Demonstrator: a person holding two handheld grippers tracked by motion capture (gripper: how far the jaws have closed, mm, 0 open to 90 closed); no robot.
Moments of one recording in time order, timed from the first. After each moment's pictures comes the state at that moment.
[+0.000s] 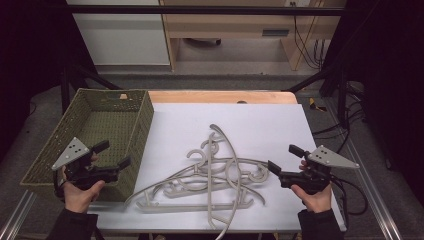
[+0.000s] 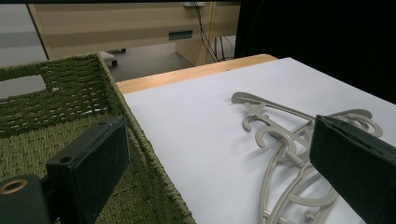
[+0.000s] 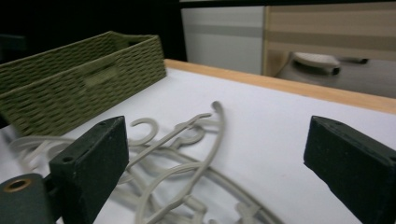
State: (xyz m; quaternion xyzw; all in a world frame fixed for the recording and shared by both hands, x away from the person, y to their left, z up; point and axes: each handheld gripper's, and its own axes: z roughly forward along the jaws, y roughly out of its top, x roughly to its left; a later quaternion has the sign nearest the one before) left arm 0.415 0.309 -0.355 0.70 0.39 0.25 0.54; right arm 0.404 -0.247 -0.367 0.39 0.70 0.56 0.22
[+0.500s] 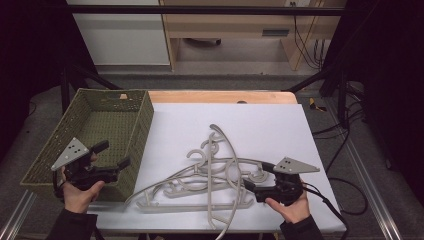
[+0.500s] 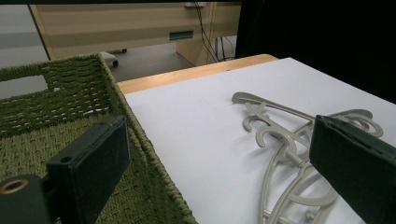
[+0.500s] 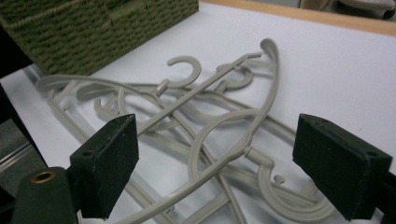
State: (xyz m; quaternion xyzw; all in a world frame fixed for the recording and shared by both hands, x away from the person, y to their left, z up) left arm 0.414 0.308 -0.355 0.71 0.39 0.25 0.53; right arm 0.394 -0.191 -0.393 0.38 0.77 0.49 0.15
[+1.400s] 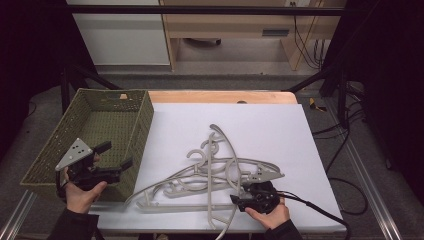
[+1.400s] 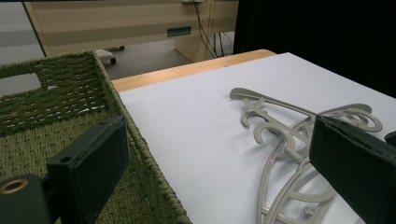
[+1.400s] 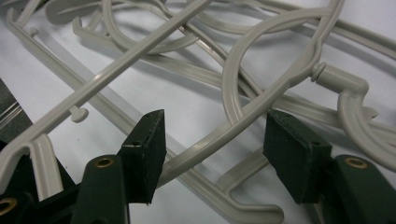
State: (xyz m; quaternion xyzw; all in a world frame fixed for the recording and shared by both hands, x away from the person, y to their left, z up) left arm 0.415 0.304 -0.357 0.72 0.39 0.25 0.53; right arm 0.394 -0.150 -0.446 0.42 0.82 0.38 0.08
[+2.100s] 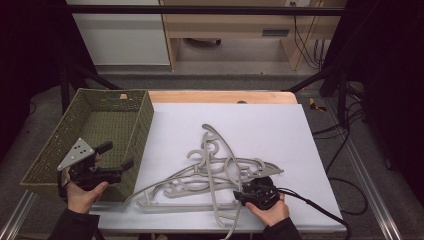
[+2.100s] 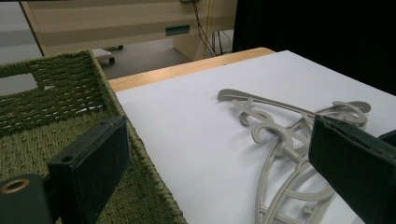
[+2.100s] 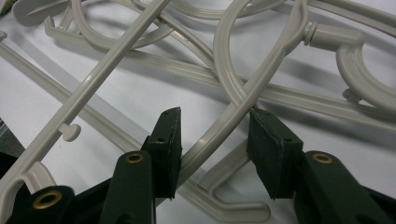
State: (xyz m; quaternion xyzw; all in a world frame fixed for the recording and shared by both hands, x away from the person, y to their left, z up) left arm 0.415 0.301 -0.357 0.72 0.38 0.25 0.53; right arm 0.405 -0.154 -0.450 0.46 0.81 0.36 0.07
